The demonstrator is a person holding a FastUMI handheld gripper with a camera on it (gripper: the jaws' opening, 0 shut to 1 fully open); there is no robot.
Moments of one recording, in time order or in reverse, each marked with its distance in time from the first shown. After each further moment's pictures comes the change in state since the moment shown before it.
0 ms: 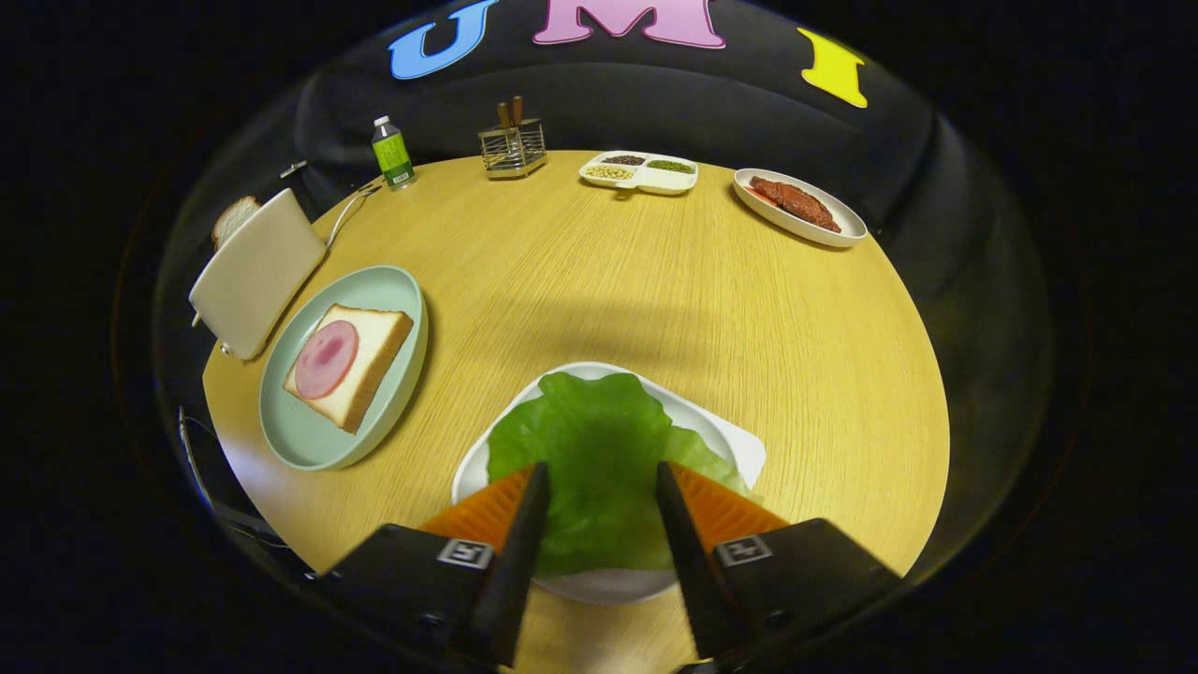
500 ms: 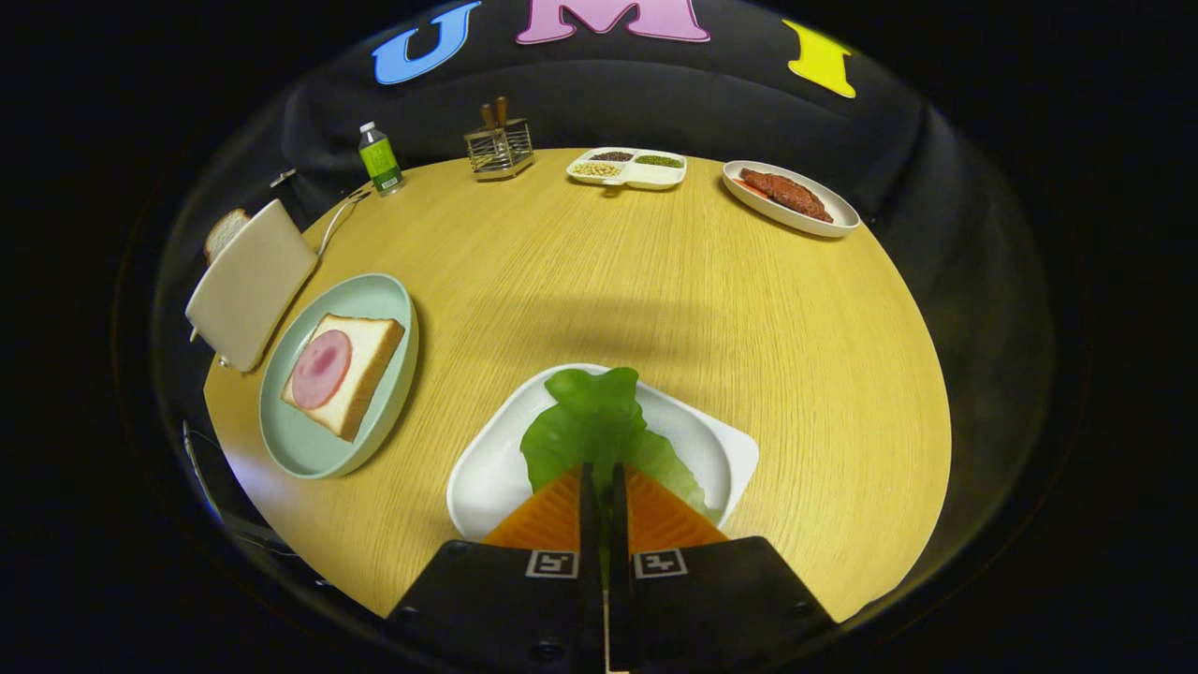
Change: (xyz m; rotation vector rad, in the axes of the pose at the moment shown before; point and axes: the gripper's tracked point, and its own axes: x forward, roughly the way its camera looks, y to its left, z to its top) arm 0.001 -0.005 0.002 0.040 0.011 0.008
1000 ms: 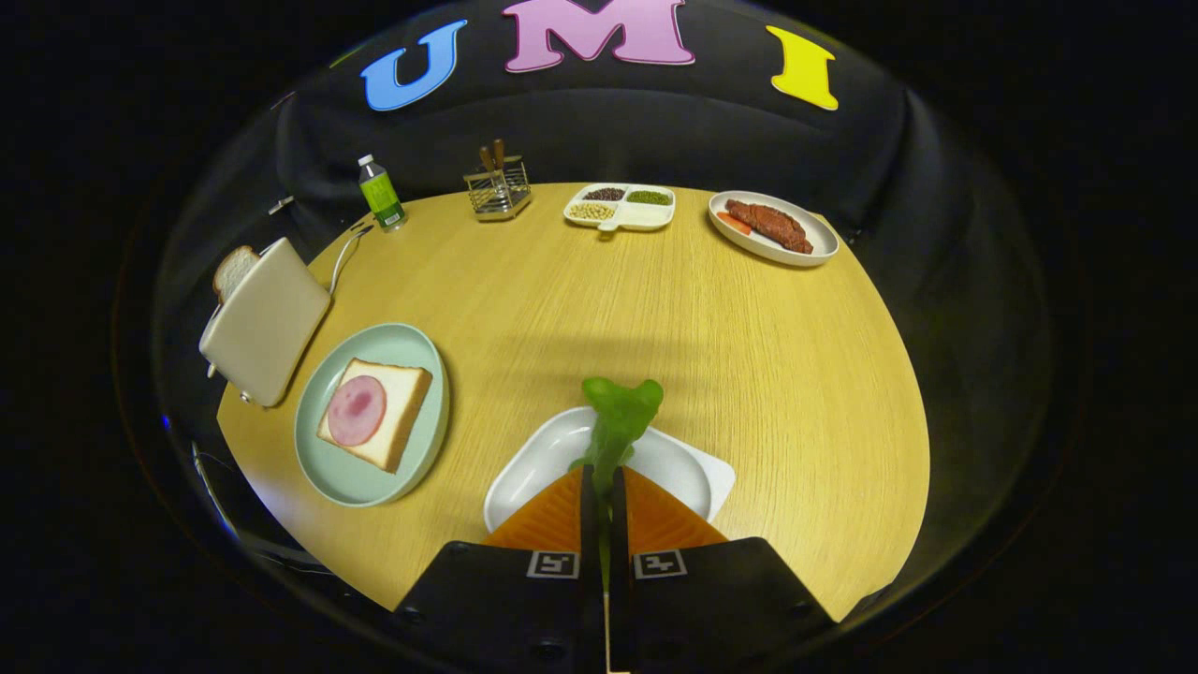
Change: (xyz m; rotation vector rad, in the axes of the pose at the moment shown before) arm -0.043 0.013 0.040 0.021 -0.088 -0.012
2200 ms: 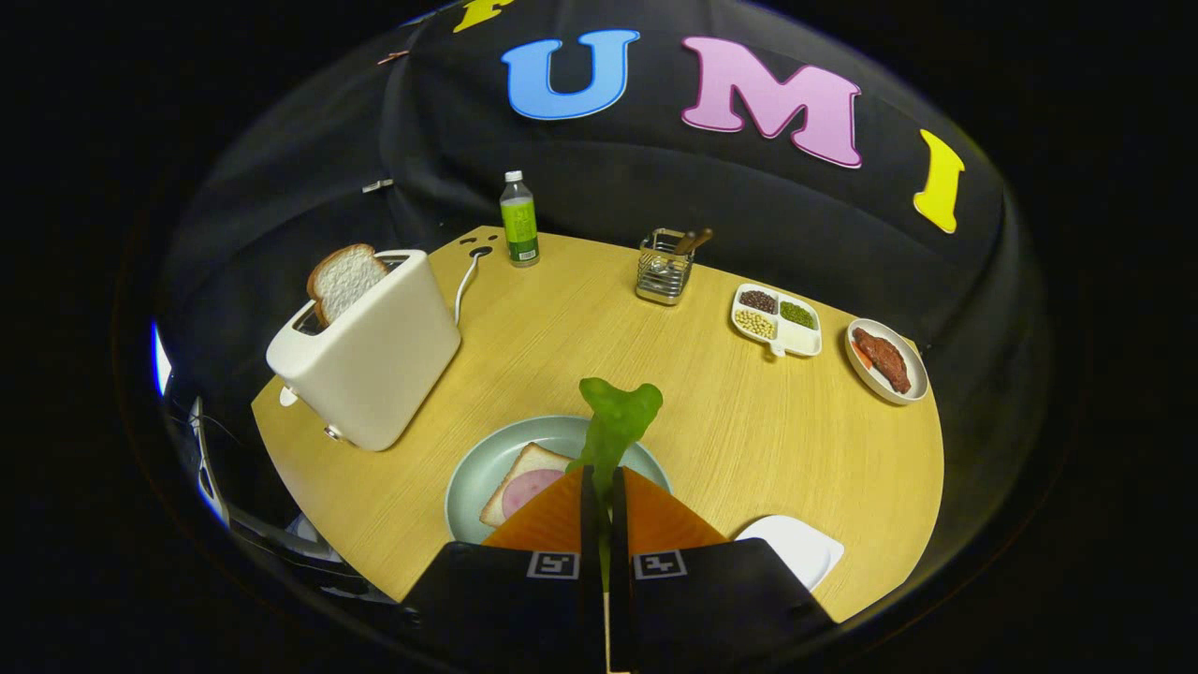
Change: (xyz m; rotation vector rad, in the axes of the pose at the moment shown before) arm -0.010 0.199 0.075 -0.220 -0.124 0.113
